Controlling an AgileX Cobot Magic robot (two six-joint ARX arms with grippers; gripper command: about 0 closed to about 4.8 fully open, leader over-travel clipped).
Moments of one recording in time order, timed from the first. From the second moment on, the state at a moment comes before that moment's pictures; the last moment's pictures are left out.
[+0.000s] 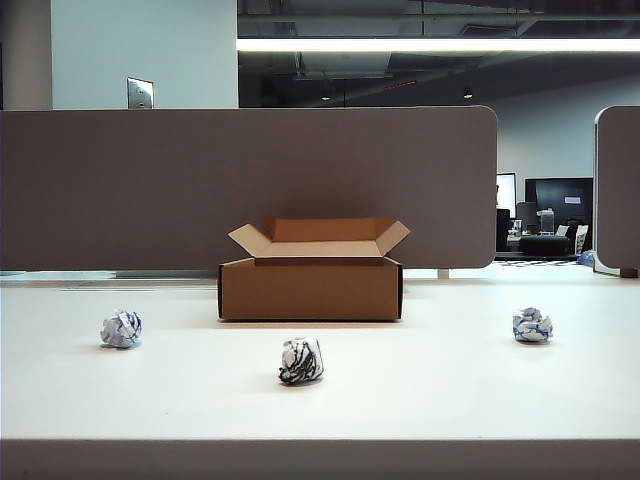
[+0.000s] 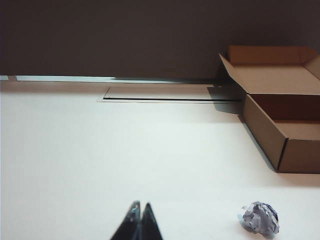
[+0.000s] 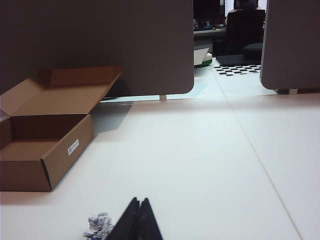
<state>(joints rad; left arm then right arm) 0.04 0.00 0.01 0.01 0.04 0.00 0.02 0.00 0.01 0.06 0.00 0.07</state>
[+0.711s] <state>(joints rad) 0.04 0.02 0.29 -0.09 0.06 -0.05 0.02 0.01 0.07 0.24 0.02 0.16</state>
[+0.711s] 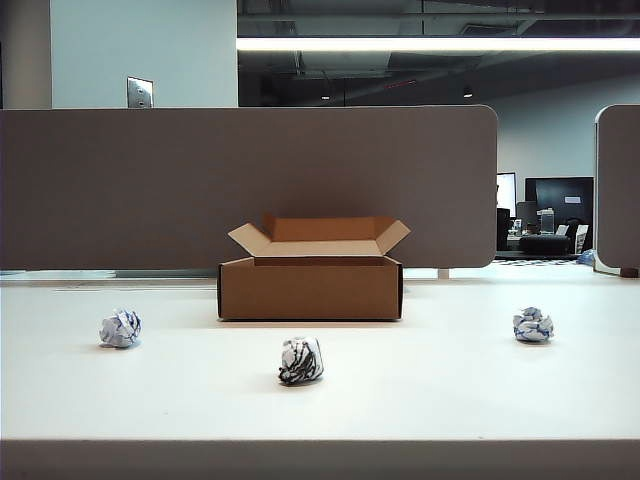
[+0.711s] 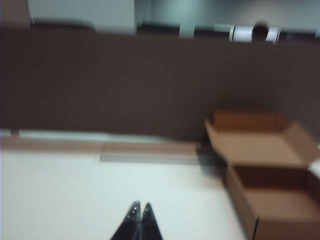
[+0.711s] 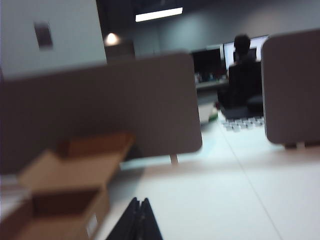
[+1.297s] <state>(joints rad) 0.04 0.67 0.72 -0.12 0.20 -0.17 0.02 0.76 0.82 0.01 0.05 -0.04</state>
